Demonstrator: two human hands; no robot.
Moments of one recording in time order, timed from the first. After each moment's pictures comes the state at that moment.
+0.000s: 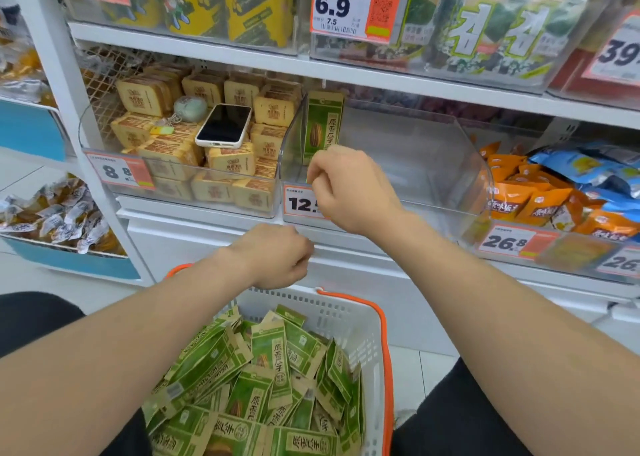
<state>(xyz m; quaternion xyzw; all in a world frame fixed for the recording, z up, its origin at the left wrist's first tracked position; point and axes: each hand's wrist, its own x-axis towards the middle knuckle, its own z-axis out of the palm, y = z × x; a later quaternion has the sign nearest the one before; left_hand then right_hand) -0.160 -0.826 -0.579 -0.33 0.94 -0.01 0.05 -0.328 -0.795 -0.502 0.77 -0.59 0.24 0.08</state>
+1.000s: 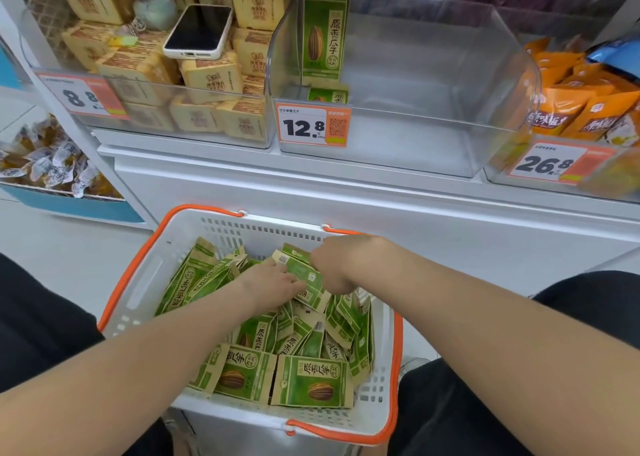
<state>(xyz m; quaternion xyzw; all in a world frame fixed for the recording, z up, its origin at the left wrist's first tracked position) -0.140 -0.776 -0.761 -0.19 0.93 -0.05 0.31 -0.294 -0.735 -0.636 0.75 -0.53 -0.34 -0.18</state>
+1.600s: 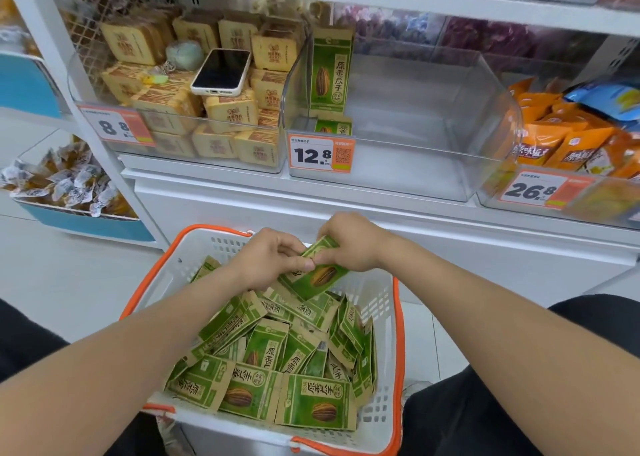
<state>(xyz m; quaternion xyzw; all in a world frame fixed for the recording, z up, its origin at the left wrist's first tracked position) -0.127 -0.797 -0.688 -0.43 0.71 0.53 -0.16 -0.328 -0.756 -0.622 0.74 -0.63 0.00 -0.22</state>
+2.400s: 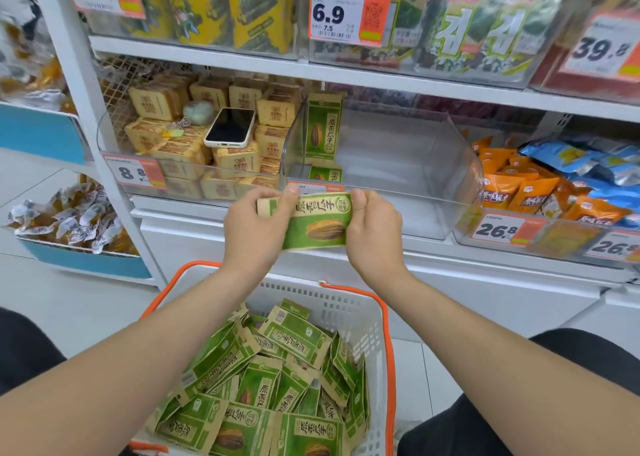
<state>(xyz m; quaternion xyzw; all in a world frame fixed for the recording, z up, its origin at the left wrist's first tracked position) -0.153 -0.777 -0.568 -0.48 0.59 0.38 -0.53 -0.314 -0.733 -0.562 0.55 -0.69 0.48 -0.03</state>
